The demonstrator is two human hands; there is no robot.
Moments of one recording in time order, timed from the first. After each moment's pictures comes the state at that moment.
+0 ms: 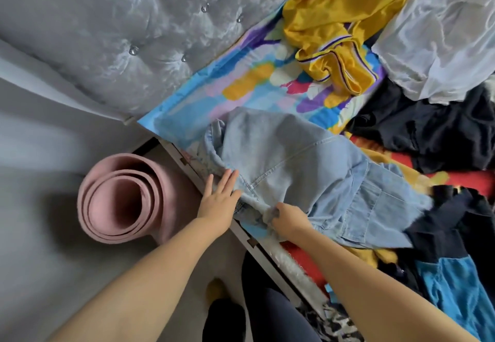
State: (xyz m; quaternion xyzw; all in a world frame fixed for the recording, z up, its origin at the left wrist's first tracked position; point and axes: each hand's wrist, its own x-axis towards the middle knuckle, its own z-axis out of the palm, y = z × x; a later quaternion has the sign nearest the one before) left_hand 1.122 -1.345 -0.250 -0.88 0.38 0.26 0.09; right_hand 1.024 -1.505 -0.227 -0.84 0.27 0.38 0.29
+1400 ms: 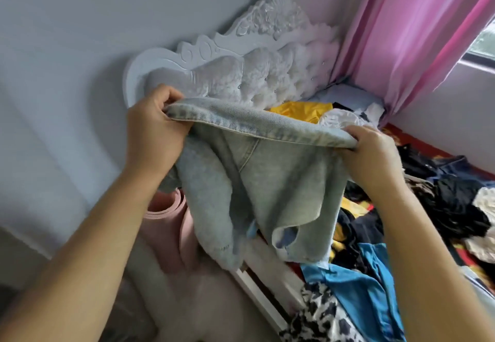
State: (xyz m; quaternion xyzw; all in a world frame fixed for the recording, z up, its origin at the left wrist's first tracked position) left_hand 0.949 -1.152 0.152 -0.76 0.24 -0.22 -0.56; right_hand 0.795 -1.424 0.149 -0.92 0.24 -0.29 0.13
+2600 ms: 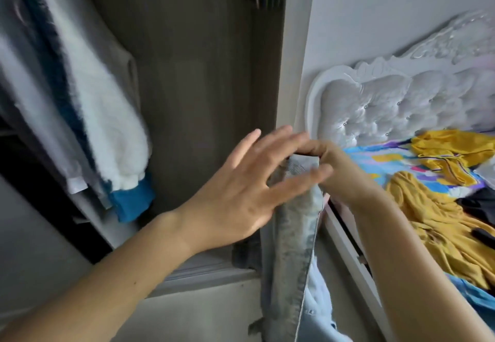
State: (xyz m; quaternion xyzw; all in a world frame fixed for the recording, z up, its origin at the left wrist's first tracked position) left_hand 0.614 -0.832 0.171 -0.84 0.45 -0.29 -0.03; right_hand 0.662 -1.025 0.174 -0.72 -0.36 0.05 0.59
